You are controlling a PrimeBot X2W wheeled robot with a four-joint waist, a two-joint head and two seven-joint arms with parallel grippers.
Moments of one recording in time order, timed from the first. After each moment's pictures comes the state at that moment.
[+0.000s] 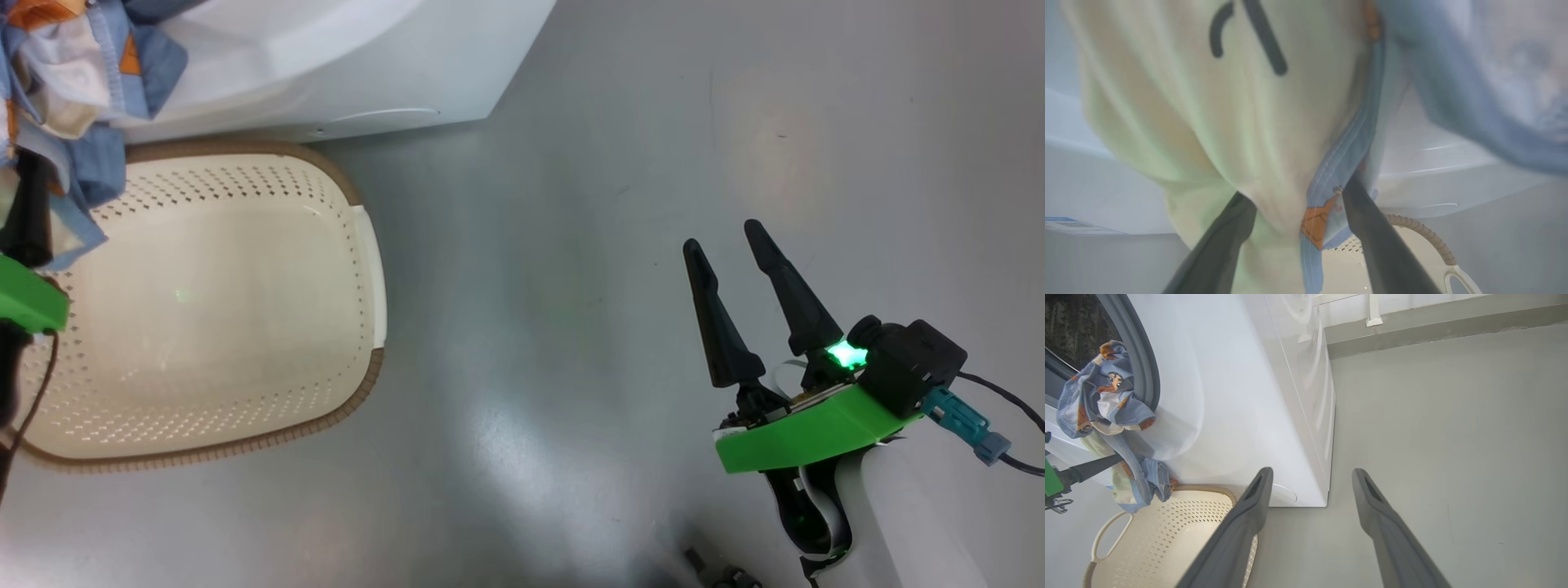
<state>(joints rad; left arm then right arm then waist) -0.83 0.50 -0.39 0.76 -0.77 -0.13 -0.26 -0.31 -0.06 0.18 0.06 0.35 0.13 -0.26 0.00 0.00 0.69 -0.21</state>
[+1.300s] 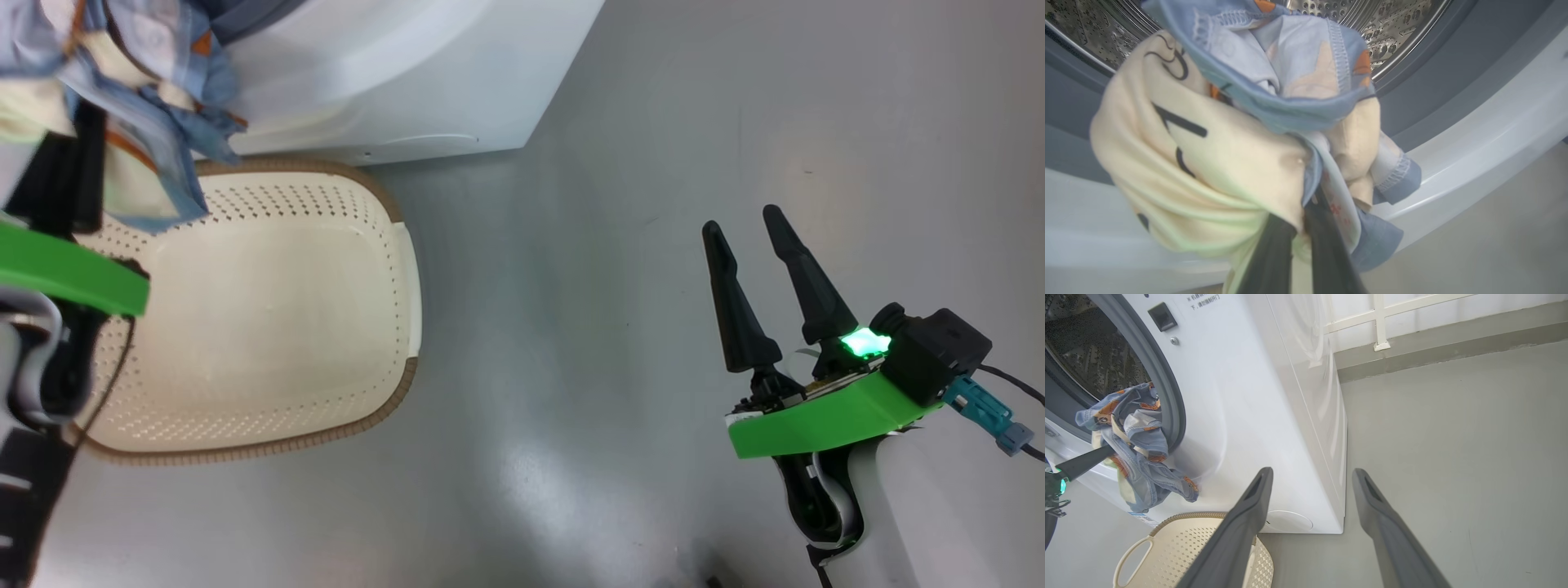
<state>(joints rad) -0.75 0.49 -0.42 0.39 -0.78 -0.13 -0.26 -0.33 -0.06 0.16 0.06 0.39 0.13 -0.26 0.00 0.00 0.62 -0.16</state>
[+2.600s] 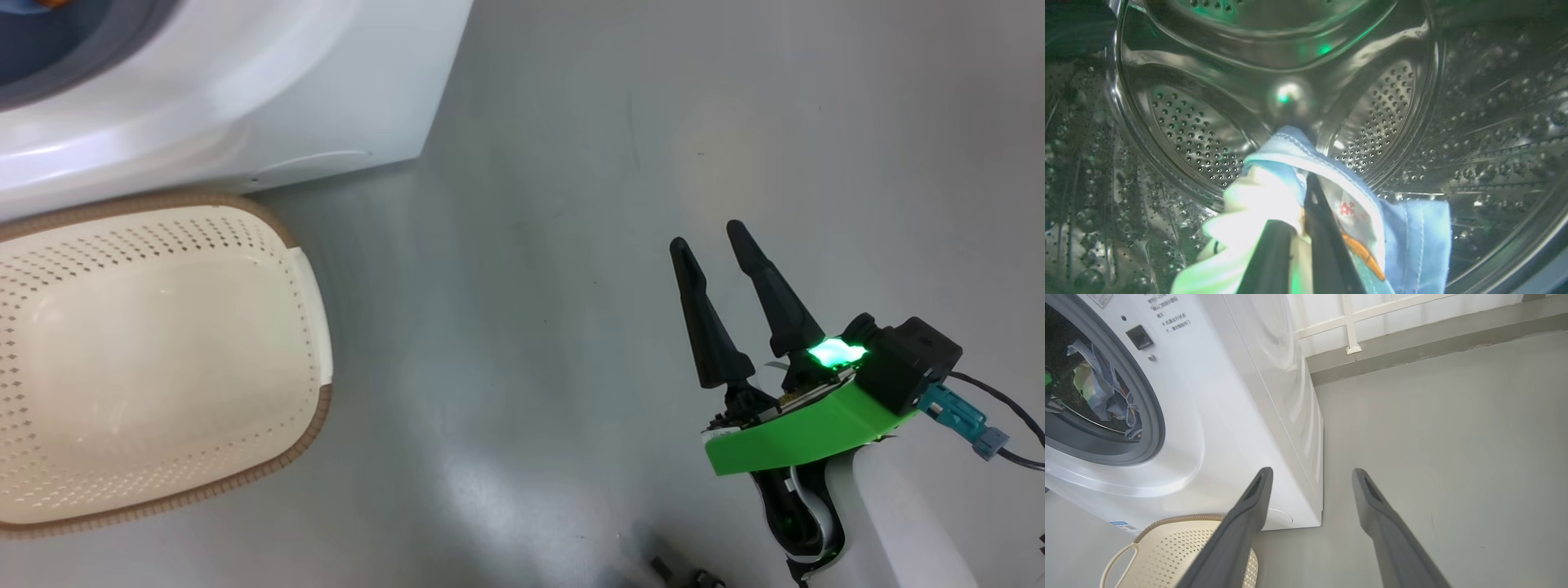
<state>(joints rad) -1.29 0.61 -0.40 0.71 -0.73 -0.13 -0.26 -0.32 -0.05 0.22 0.06 0.45 0.13 -0.26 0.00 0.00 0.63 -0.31</state>
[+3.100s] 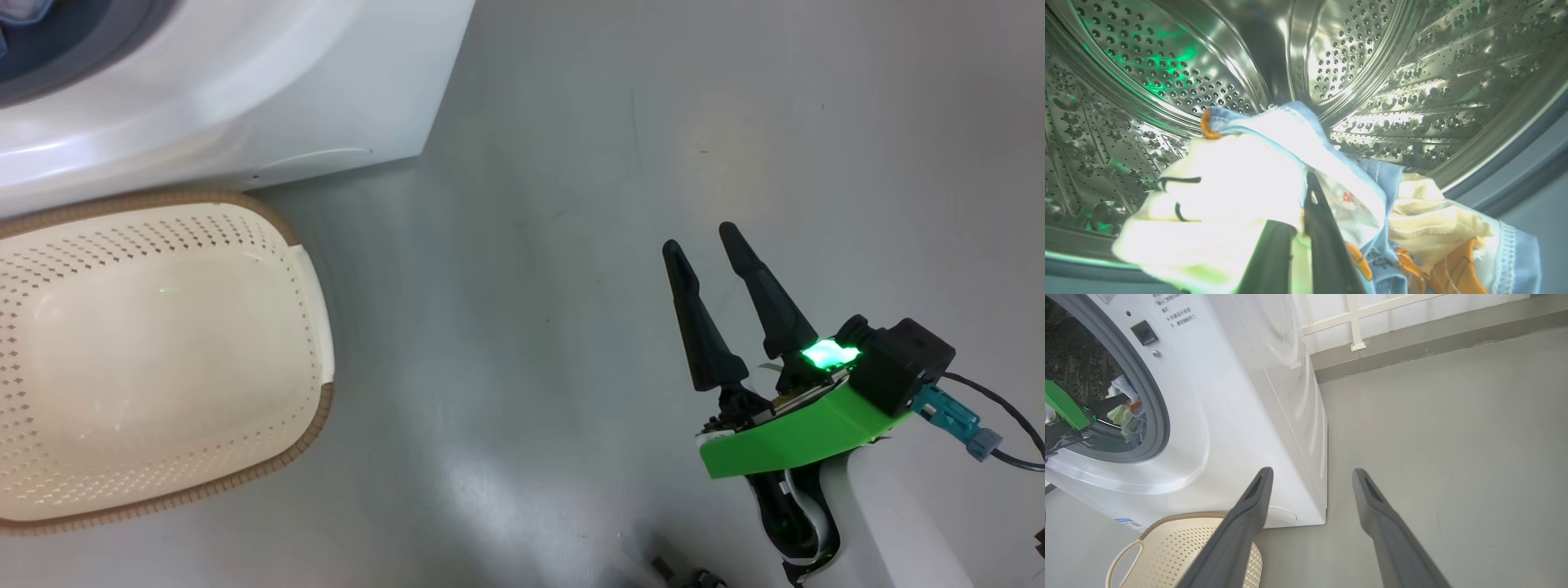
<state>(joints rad) -1.26 0.59 -0.60 0.87 -0.73 -0.13 -0.26 -0.32 -0.05 0.23 0.06 0.45 0.13 -0.26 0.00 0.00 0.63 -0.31</state>
